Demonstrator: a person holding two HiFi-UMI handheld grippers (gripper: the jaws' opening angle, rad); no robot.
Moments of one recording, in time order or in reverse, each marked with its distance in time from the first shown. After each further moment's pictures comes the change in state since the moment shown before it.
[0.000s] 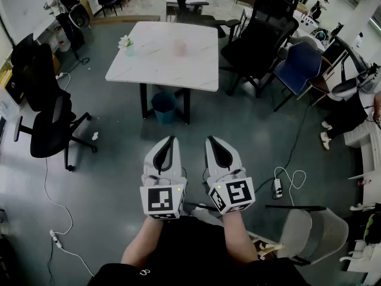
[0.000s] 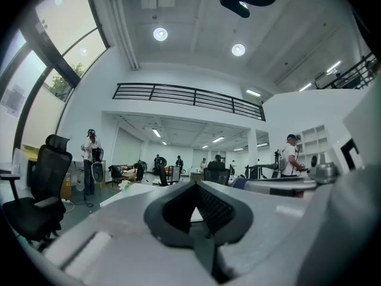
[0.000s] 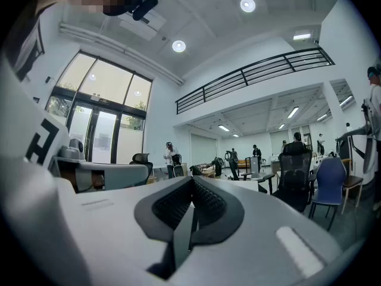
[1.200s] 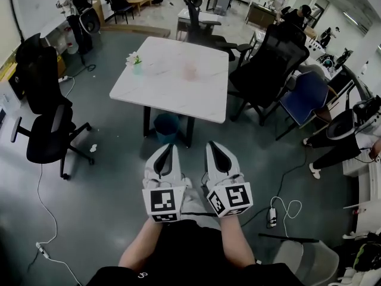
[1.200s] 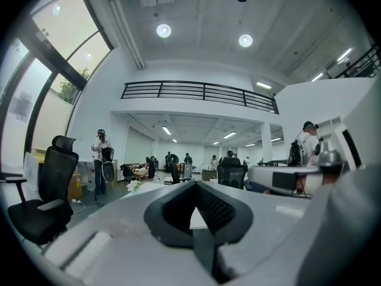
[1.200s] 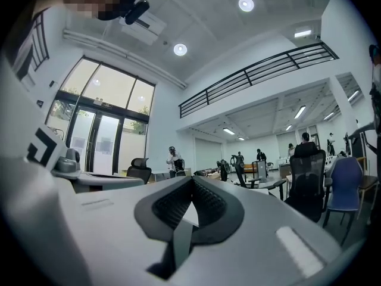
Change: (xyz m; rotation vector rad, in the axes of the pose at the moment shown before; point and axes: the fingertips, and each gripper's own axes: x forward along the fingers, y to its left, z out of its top) left arm 0.091 0.066 -0.010 0.009 0.045 0.117; right arm 0.114 -0.034 0.011 0.015 -0.046 0.056
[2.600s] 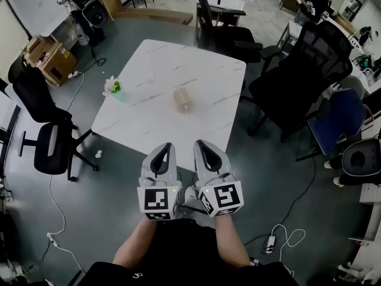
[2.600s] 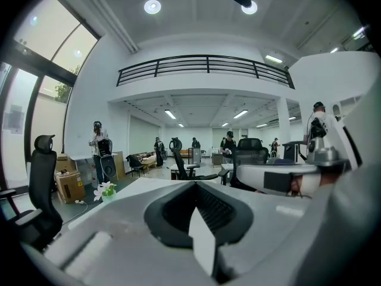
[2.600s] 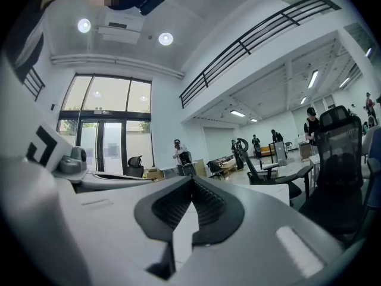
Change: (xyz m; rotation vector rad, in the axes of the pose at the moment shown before) left arm 0.353 0.002 -0.018 0.055 0.176 0.103; right arm 0.272 -0.231 -0.042 0.131 0.096 0.184
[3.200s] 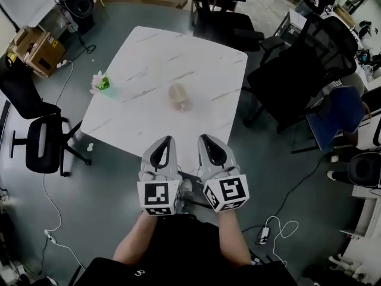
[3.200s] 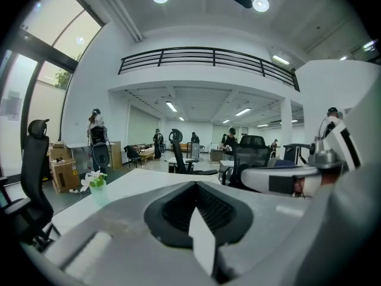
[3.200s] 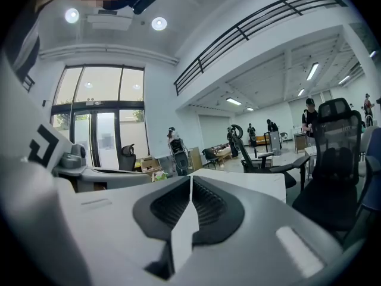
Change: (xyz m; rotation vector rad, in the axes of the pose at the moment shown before) left arm 0.069 0.012 -0.015 -0.075 0.055 -0.022; right arm 0.044 -0.054 -0.028 0.009 0.130 -0.043
